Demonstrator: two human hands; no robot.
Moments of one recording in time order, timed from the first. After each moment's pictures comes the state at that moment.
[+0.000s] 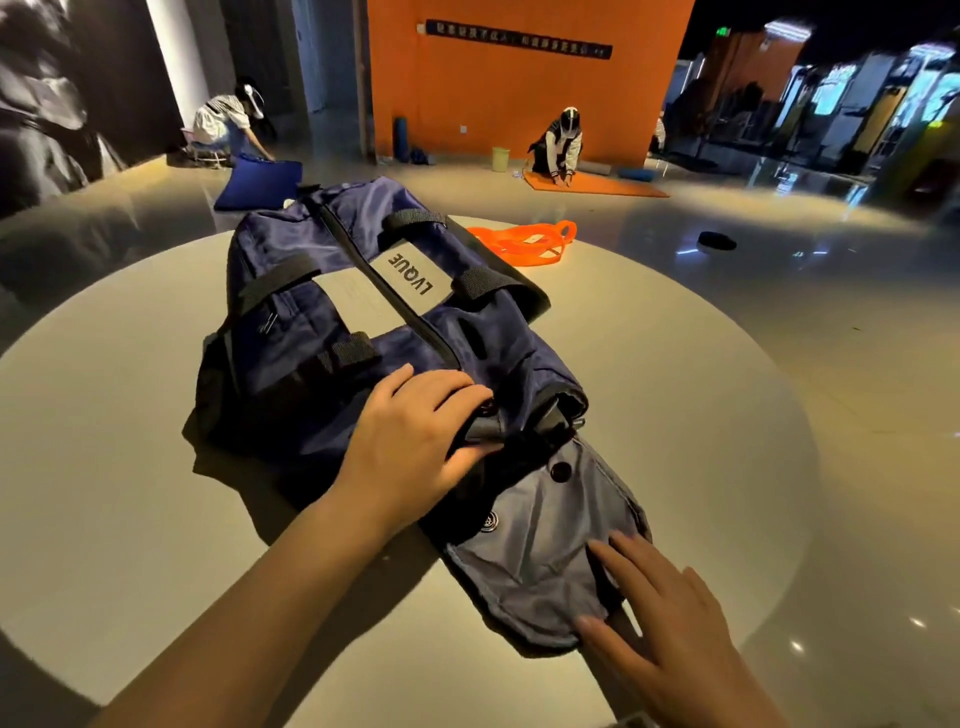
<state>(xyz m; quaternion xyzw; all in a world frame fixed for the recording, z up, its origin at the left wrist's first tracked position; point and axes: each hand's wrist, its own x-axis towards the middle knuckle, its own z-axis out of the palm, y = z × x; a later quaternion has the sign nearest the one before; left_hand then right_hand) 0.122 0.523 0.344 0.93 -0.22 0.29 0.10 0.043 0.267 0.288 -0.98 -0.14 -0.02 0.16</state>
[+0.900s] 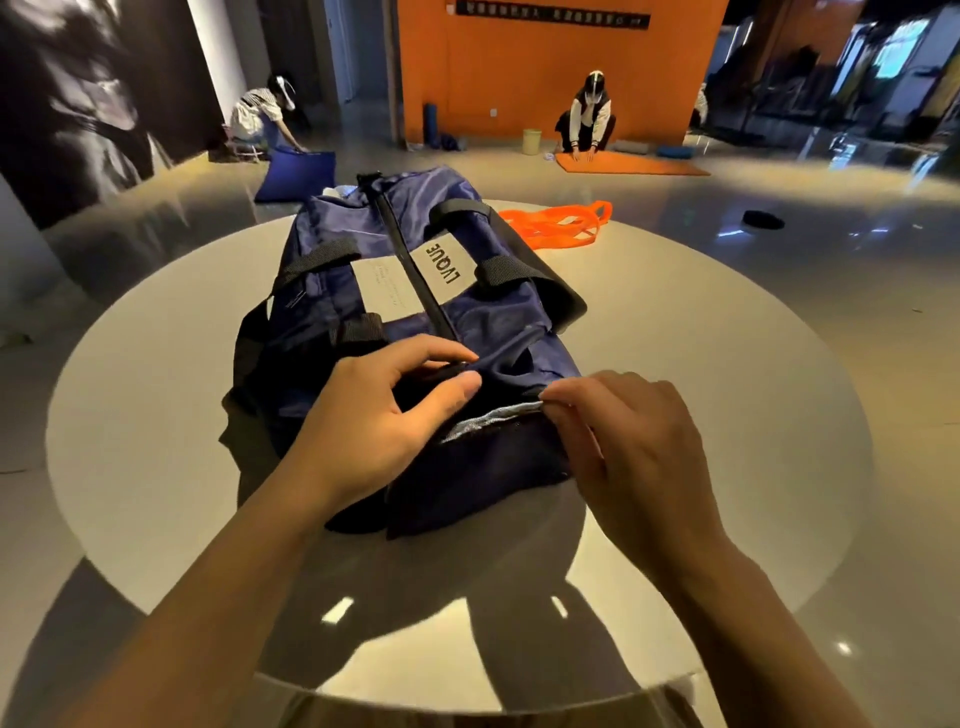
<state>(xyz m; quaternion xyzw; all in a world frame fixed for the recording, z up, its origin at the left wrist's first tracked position) 0.069 0.552 0.389 0.86 -0.12 0.21 0.44 0.086 0.346 0.365 -0.86 -0.29 -0.37 0.20</state>
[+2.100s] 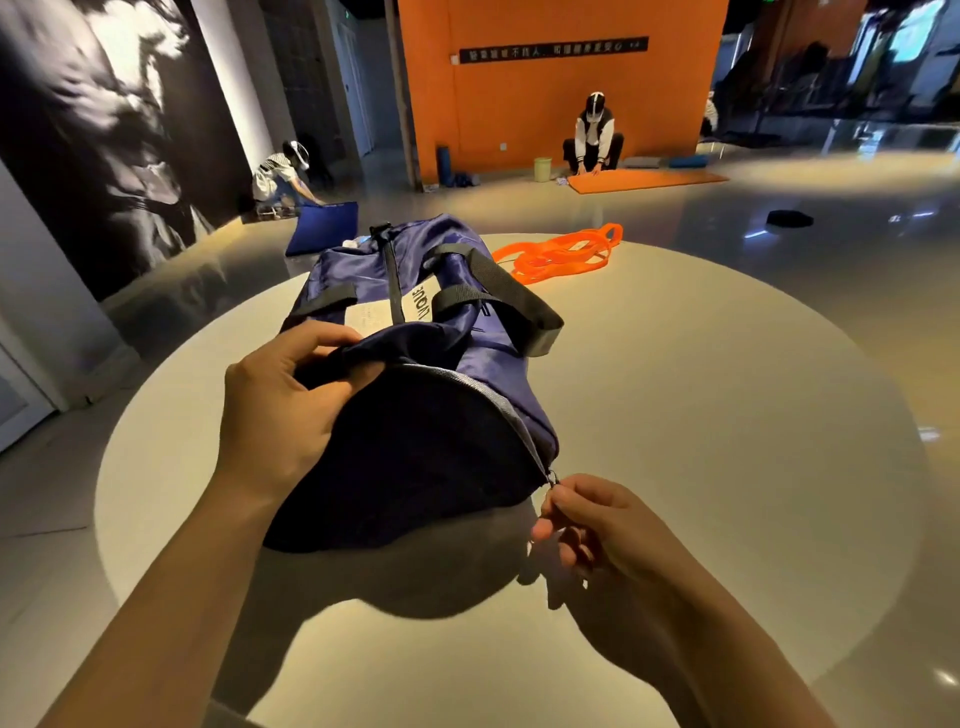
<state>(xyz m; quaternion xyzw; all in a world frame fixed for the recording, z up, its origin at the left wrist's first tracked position) 0.085 0.597 0.416 0.84 -0.02 0.35 0.41 0.105 0.347 0.322 -0.68 -0.07 0.23 0.69</state>
